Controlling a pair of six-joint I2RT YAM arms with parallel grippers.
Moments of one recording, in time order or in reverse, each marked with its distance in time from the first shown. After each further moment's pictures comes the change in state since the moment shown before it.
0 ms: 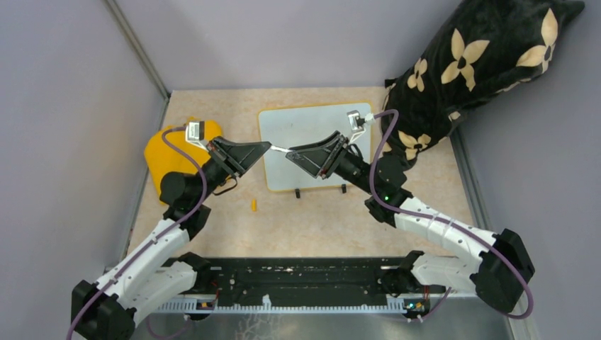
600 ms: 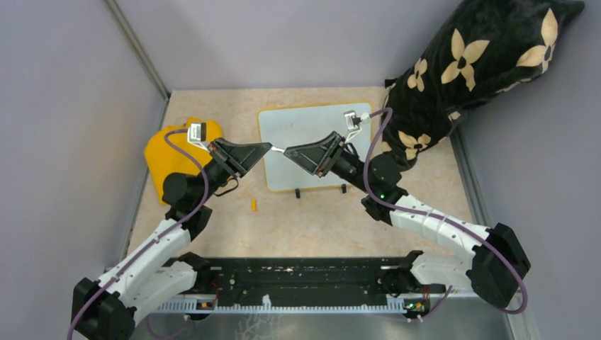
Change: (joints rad) left arm -0.004 0.010 -0.026 0.022 -0.016 -0.031; right arm 0.000 0.044 0.000 0.030 0.010 0.027
